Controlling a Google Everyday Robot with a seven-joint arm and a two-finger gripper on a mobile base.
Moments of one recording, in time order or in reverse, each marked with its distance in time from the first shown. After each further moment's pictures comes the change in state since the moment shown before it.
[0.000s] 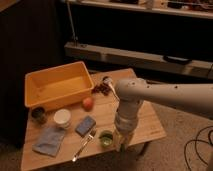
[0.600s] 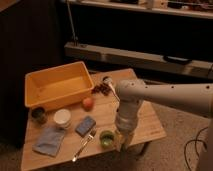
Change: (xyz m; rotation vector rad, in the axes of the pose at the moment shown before) arm -0.007 -0.011 0.009 -0.010 0.031 0.012
